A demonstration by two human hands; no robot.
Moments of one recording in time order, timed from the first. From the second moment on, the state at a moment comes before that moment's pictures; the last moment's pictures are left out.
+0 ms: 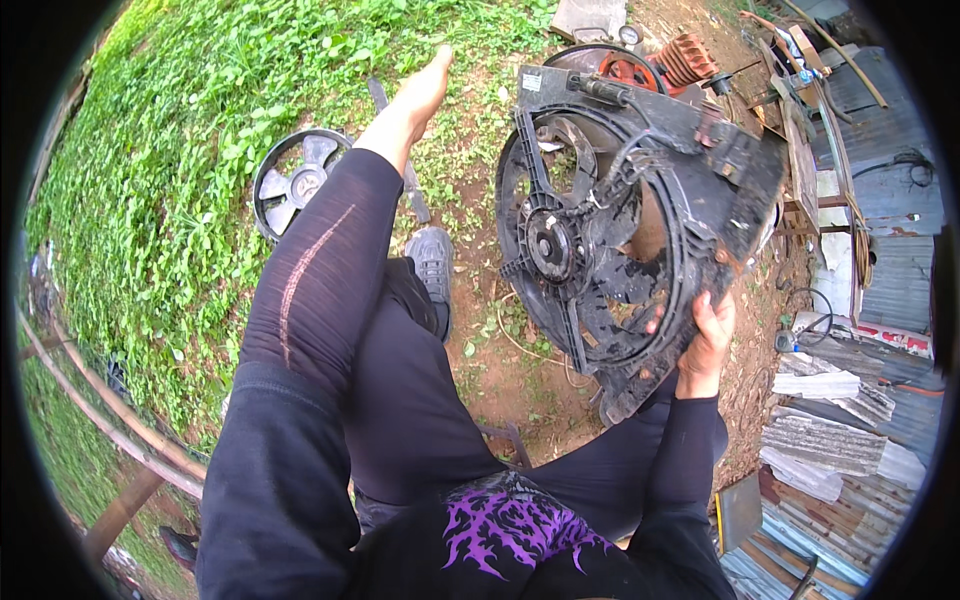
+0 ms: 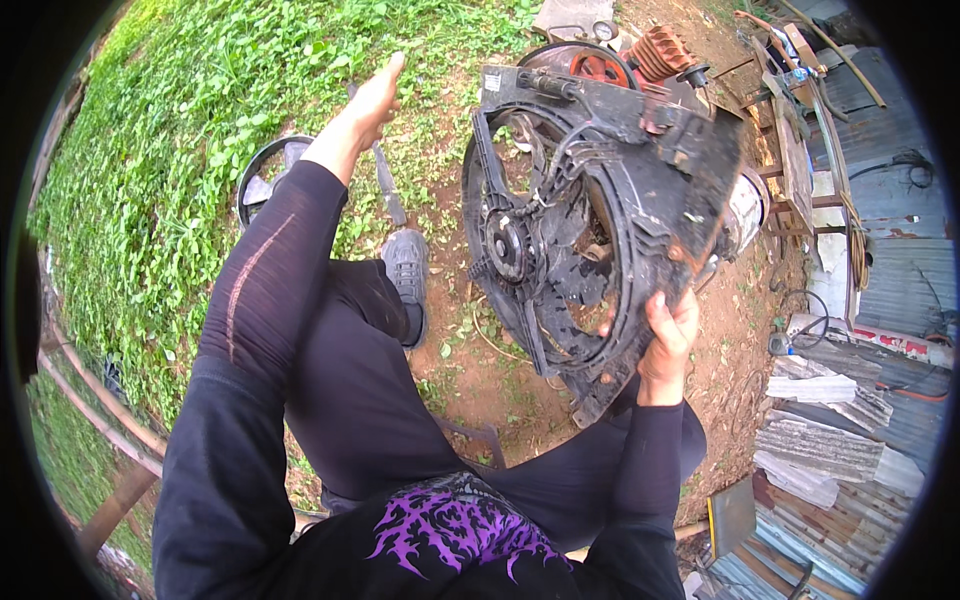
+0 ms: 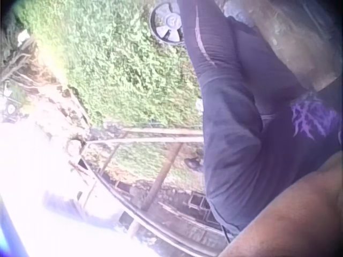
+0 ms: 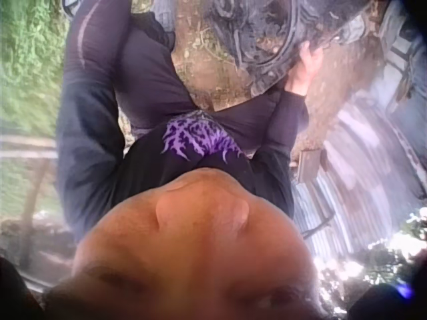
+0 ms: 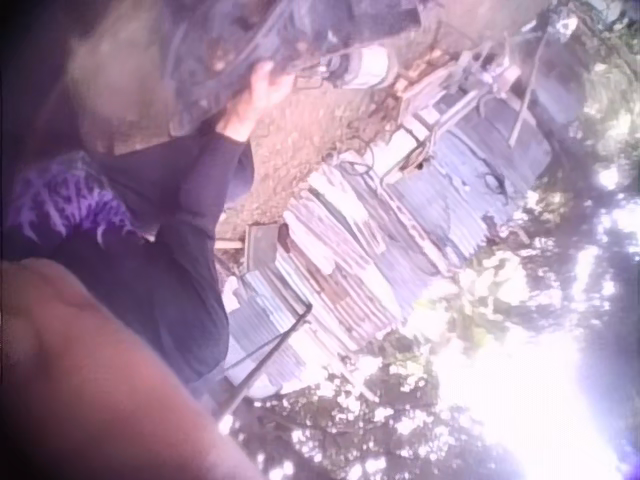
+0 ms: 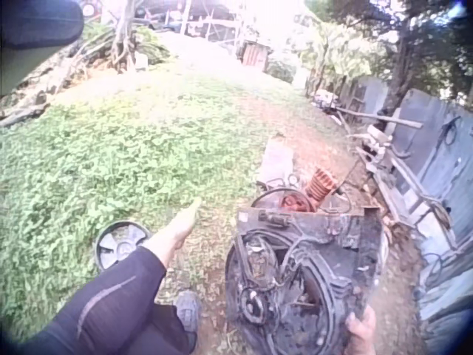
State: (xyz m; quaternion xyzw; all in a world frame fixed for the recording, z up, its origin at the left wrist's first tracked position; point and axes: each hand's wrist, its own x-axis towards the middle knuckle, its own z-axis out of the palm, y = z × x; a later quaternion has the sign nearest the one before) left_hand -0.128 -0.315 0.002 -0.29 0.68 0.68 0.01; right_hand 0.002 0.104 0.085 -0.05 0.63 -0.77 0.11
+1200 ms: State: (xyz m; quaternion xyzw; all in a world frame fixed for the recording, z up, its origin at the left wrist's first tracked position) left_hand -0.231 -0.187 -0.099 -0.13 0.75 0.64 0.09; right_hand -0.018 0.252 -0.178 0.20 0.61 -0.77 0.02
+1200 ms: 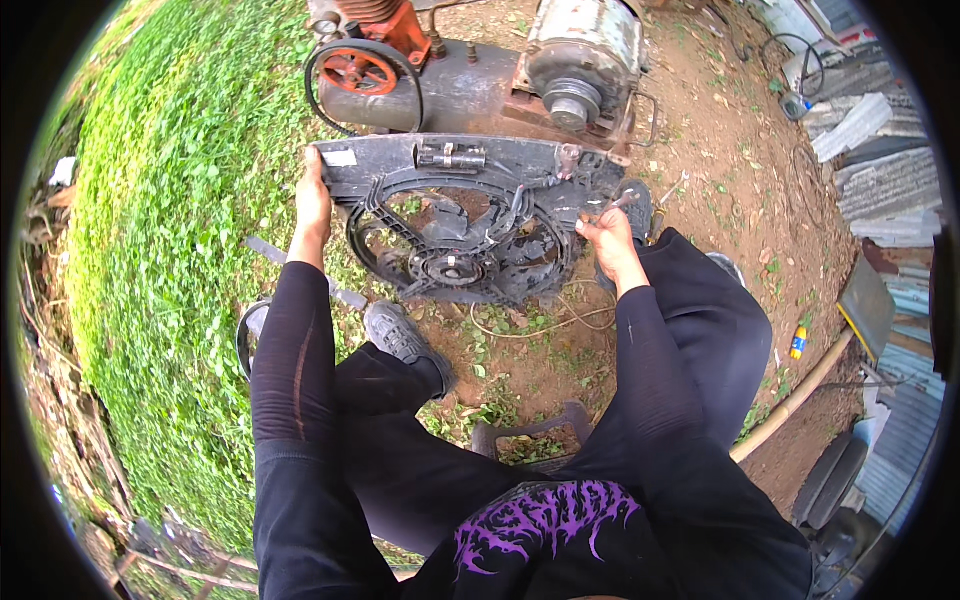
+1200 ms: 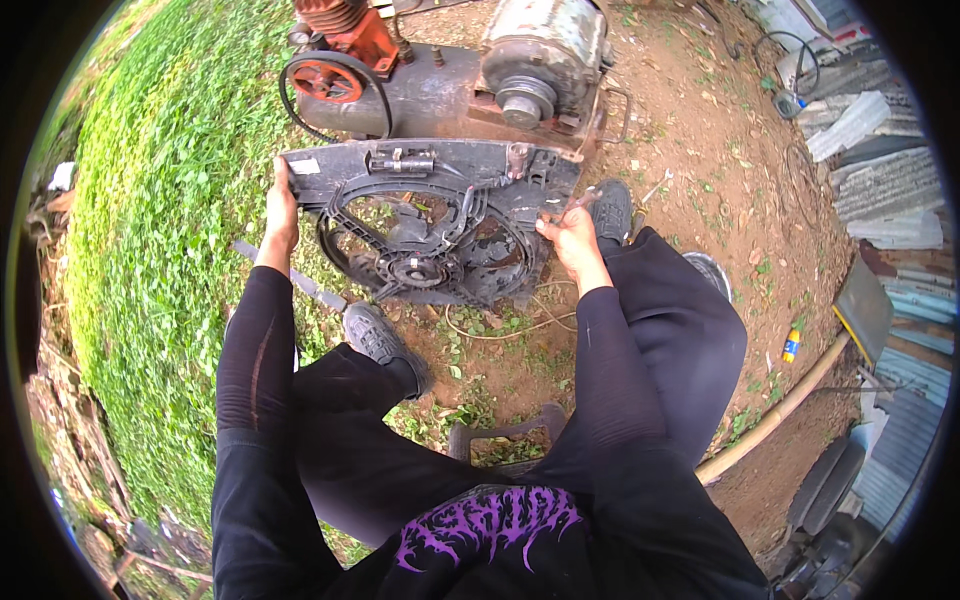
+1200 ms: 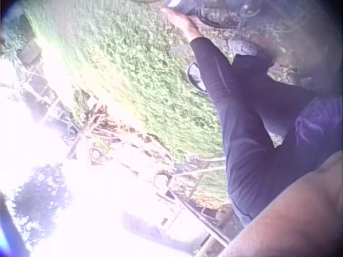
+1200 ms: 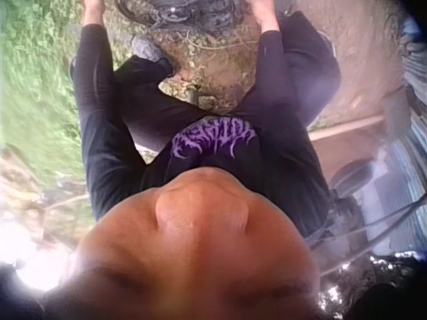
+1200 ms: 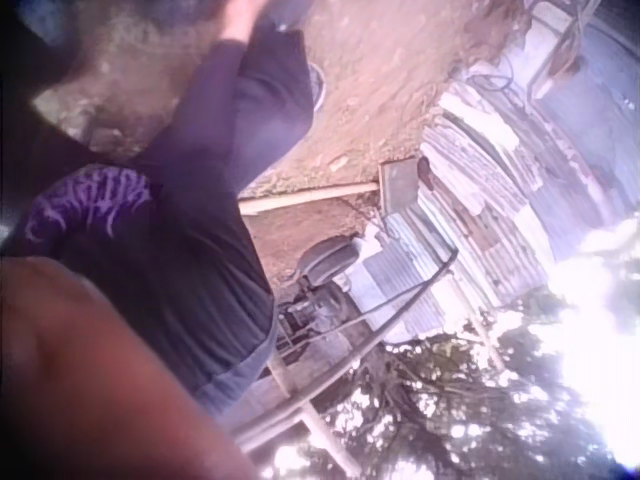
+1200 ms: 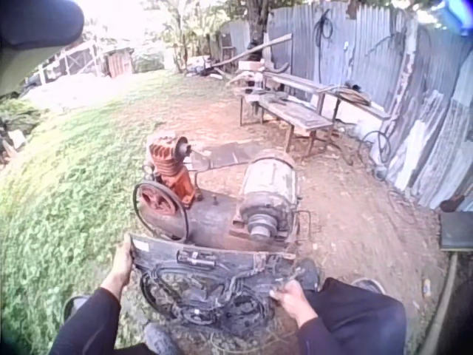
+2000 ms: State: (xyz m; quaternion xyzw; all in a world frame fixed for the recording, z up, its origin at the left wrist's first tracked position) left_hand -0.056 -0.132 0.104 -0.02 0.82 0.50 0.29; right_hand -0.054 0.207 -0.169 0.34 0.51 -0.77 -0.19
